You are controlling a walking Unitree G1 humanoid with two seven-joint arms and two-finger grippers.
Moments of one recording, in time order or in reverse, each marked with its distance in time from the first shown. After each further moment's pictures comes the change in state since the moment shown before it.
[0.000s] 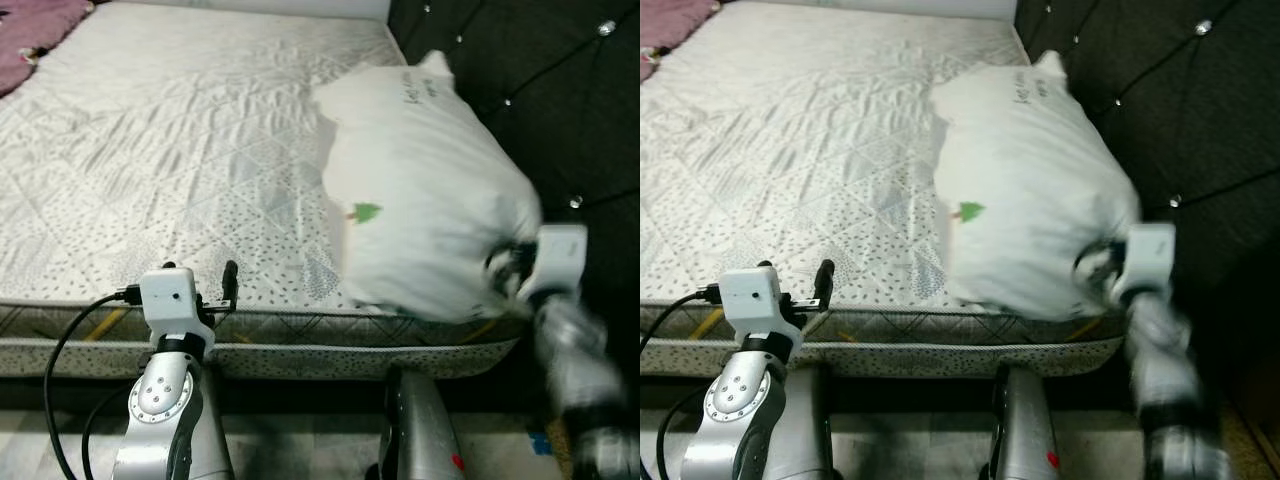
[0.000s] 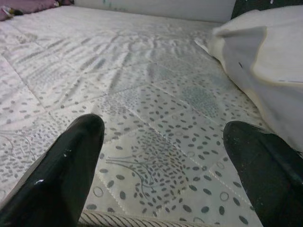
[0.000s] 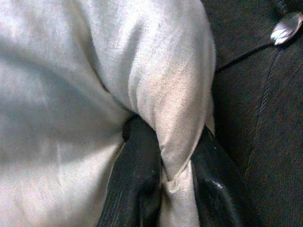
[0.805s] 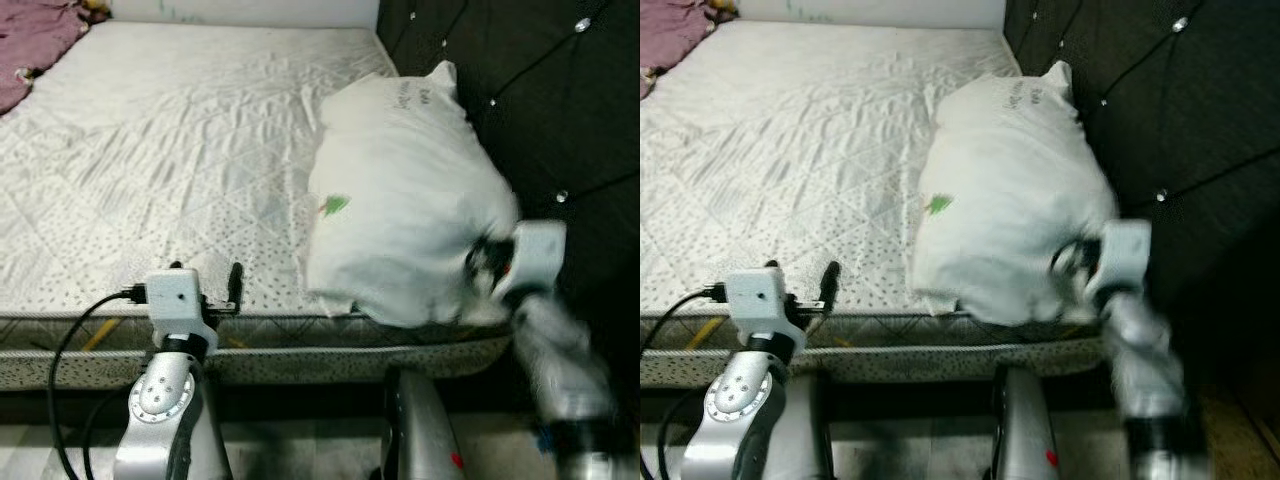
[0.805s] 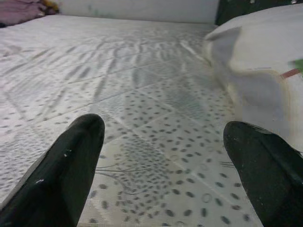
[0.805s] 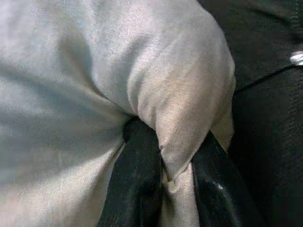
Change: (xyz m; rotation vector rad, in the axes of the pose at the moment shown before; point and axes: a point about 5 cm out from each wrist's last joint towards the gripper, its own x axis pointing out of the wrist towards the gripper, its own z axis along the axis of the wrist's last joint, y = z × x) left arm 0.001 -0.001 0.000 0.017 0.004 -0.030; right arm 0.014 0.007 0.035 0.066 -0.012 0.025
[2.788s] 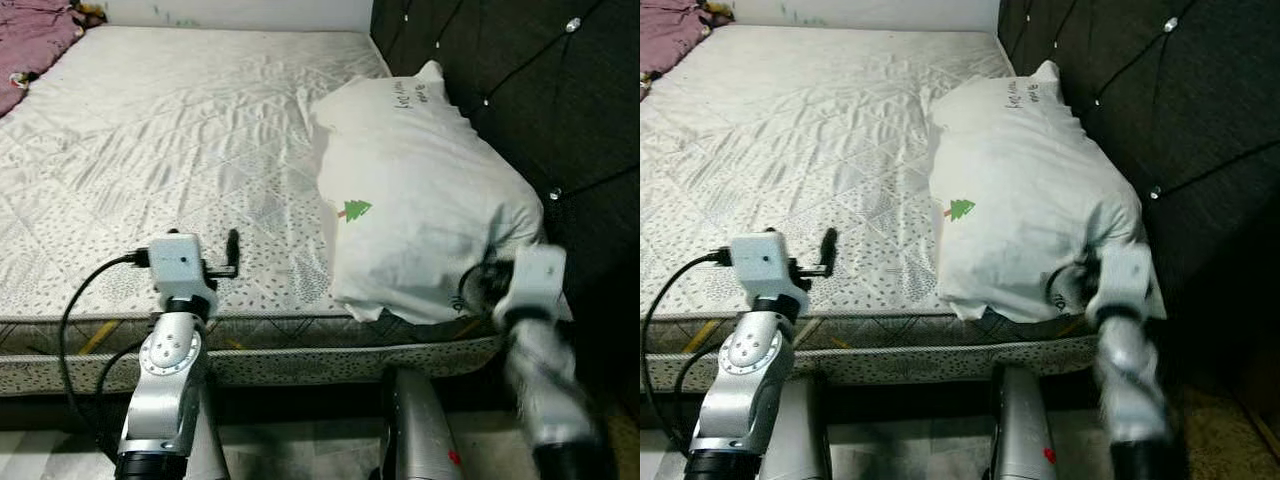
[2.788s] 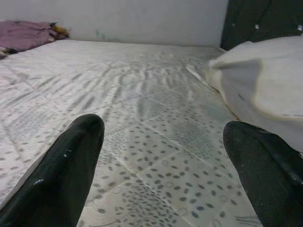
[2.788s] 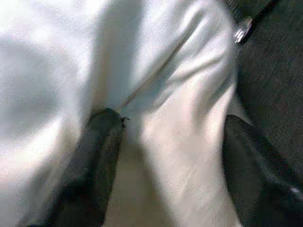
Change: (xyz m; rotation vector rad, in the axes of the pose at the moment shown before) left arm 0.039 0.003 0.014 0.013 -0.086 0.050; right arm -0.037 0.023 -0.039 -0.055 -0.051 -0.103
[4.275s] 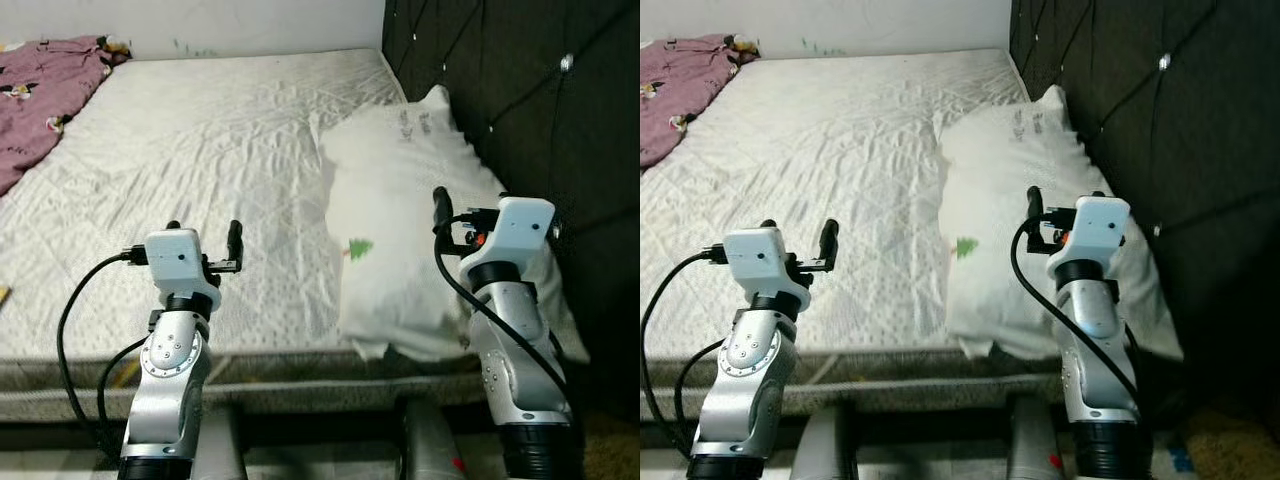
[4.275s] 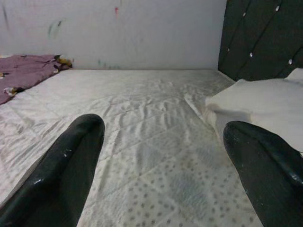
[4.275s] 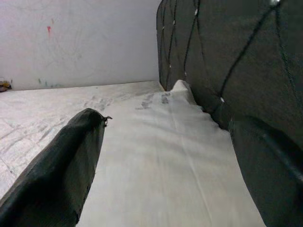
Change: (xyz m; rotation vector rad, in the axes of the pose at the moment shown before) left arm -0.002 -0.009 0.012 -0.042 -0.051 -0.039; right arm 0.005 0.046 0.082 0.205 -0.245 0.139
